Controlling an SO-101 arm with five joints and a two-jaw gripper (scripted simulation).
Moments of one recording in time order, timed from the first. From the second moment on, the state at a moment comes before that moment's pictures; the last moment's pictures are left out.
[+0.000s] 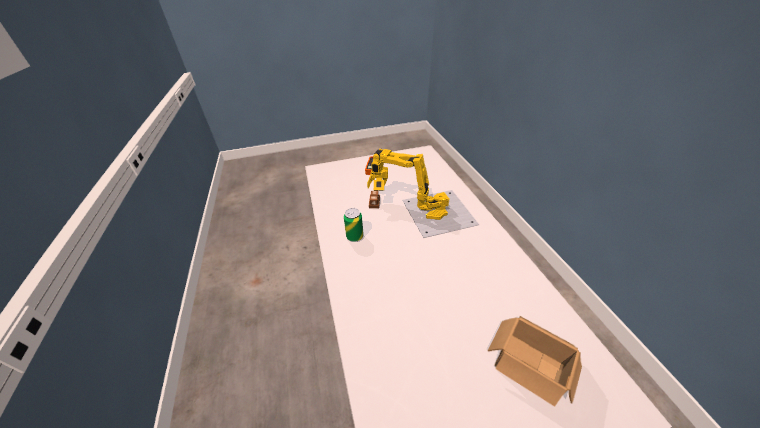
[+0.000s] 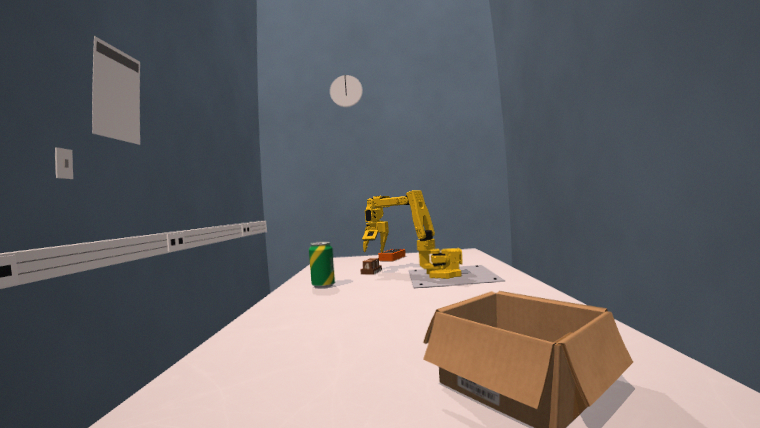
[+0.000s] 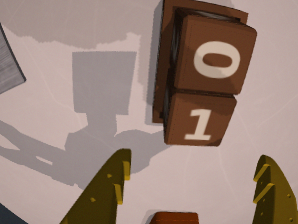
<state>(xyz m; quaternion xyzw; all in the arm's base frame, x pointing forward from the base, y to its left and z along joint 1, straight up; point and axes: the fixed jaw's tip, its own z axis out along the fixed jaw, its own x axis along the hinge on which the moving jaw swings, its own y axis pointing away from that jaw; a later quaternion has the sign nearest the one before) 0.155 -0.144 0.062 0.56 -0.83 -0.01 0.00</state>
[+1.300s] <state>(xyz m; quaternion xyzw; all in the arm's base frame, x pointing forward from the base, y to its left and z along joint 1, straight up) 0.160 -0.148 0.054 0.56 -0.83 0.00 0.00</state>
